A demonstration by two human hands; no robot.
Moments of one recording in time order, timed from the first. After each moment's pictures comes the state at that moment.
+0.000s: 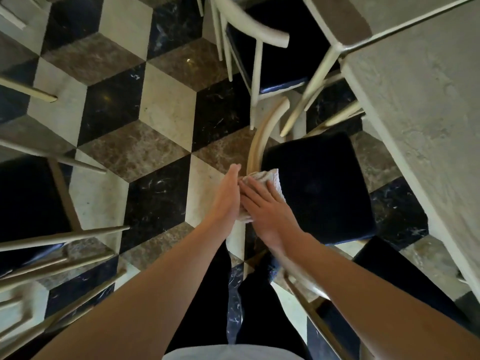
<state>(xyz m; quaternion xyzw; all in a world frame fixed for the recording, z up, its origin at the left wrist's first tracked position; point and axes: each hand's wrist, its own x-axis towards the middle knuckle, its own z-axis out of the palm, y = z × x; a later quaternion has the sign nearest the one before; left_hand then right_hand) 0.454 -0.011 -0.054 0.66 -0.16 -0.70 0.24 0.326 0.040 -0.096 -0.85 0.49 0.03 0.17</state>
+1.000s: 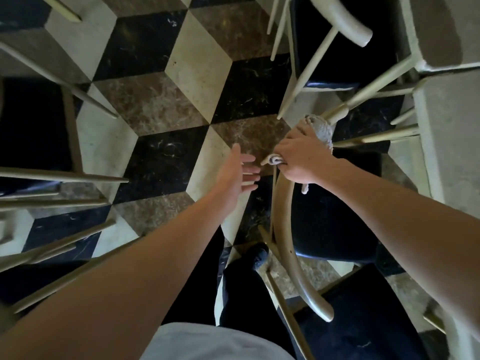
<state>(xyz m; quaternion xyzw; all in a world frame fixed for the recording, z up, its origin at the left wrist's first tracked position) 0.510 -0.056 -0.079 0.69 -0.05 -0.65 0.30 0.344 -0.139 -0.084 -0.89 0.37 0.23 0.12</state>
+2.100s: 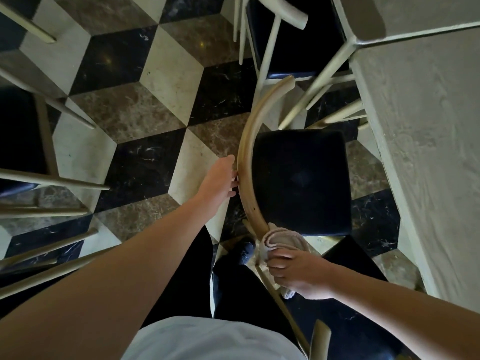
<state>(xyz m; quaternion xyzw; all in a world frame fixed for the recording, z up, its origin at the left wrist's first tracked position) 0.445 0.034 -0.059 0.68 -0.17 -0.67 0.24 0.191 0.169 -0.108 -0.96 0.04 0.25 0.13</state>
